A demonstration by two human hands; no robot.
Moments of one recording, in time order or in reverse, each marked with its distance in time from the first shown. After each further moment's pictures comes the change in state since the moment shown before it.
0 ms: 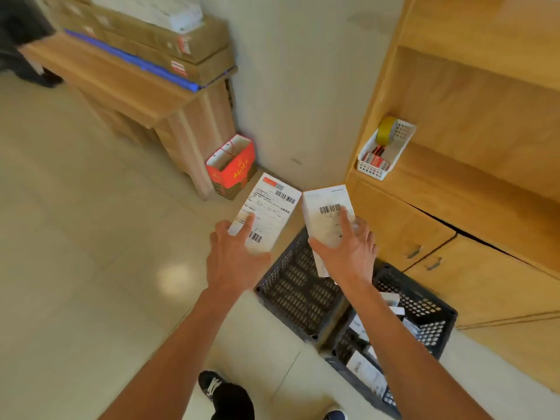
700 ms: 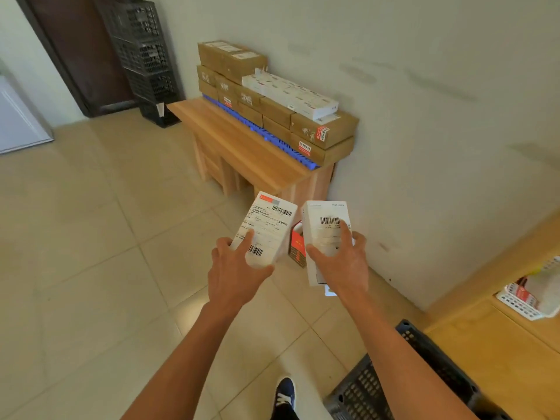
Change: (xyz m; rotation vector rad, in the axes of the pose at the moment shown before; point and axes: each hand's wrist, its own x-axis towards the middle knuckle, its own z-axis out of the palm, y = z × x) left_hand 0.181 -0.278 -0.226 -0.119 0.230 -0.233; right_hand 0.070 -0.419 0.141 0.252 -0.126 -0.203
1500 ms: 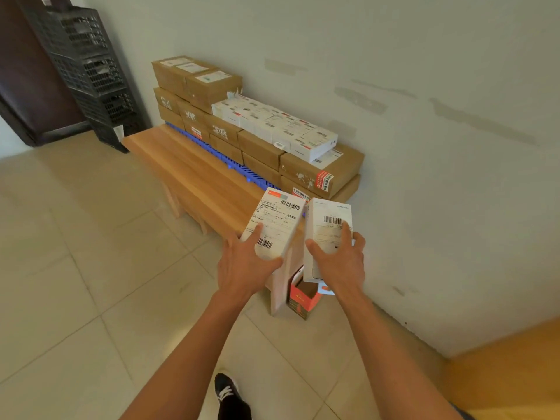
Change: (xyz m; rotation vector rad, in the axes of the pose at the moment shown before) left_hand 0.385 0.070 0.045 -0.027 -0.110 0.105; right_hand 0.335 -0.094 0.097 0.044 0.069 0.176
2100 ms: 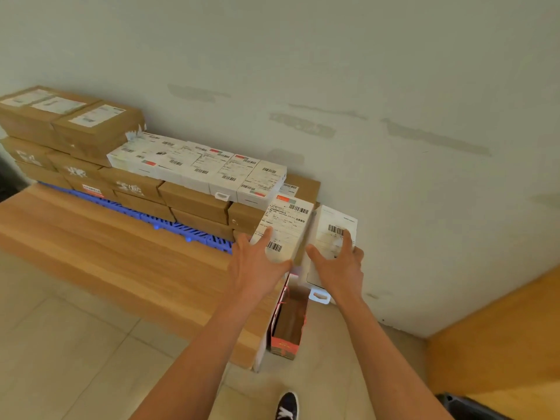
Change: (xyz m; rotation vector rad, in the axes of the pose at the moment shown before) left_hand 0.258 0.079 0.052 -0.027 -0.252 0.362; right_hand 0.189 -0.050 0.032 0.106 0.261 0.332
